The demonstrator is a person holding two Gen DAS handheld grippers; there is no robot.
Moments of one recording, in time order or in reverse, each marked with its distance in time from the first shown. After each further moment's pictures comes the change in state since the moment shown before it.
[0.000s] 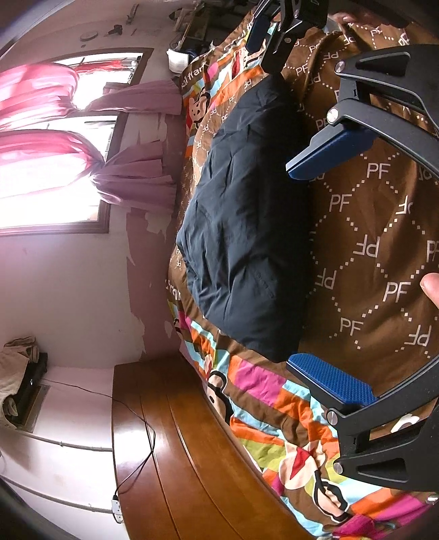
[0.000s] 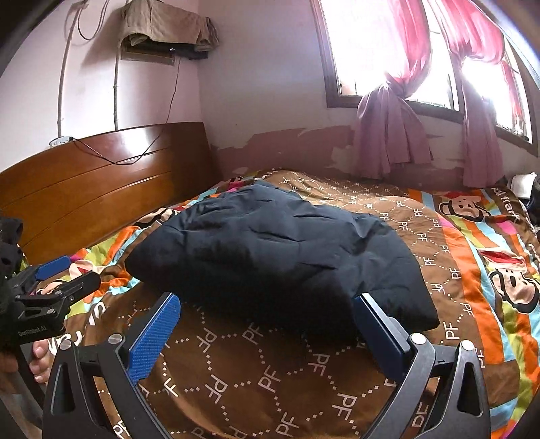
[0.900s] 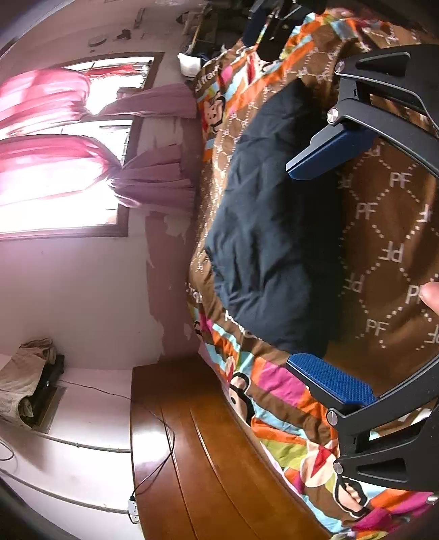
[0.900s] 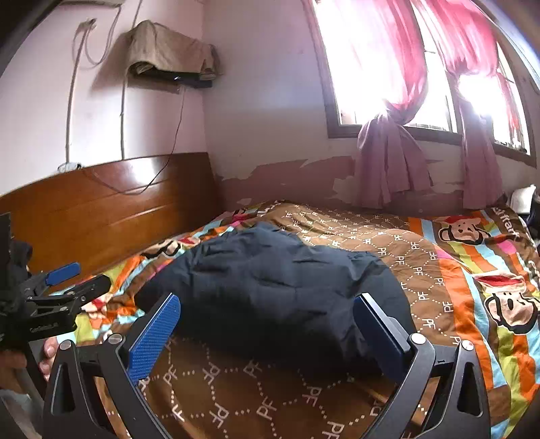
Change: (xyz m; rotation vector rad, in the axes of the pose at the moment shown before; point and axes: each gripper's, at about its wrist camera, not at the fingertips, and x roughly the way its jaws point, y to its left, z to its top) left arm -0.013 -0.006 0.026 0.015 -0.068 -0.005; right arm -0.028 -0.009 0.032 -0.016 -0.118 0.026
